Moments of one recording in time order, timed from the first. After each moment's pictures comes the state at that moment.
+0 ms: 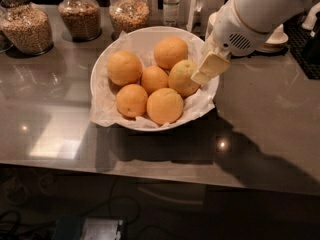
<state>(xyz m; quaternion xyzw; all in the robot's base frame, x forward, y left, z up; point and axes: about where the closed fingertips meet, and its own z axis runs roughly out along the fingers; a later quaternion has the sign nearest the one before) 0.538 -0.096 0.959 -0.57 0.77 0.00 0.27</state>
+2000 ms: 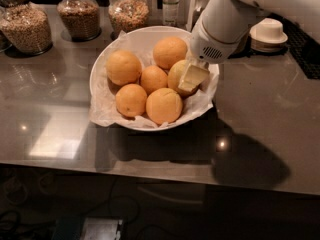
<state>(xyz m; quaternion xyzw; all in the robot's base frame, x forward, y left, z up) 0.563 -0.070 0.915 -0.62 0.75 -0.01 0.22</state>
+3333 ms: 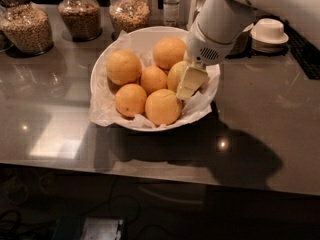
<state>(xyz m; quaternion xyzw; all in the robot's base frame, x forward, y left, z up) 0.562 -0.062 0.907 -0.63 0.75 0.01 0.20</state>
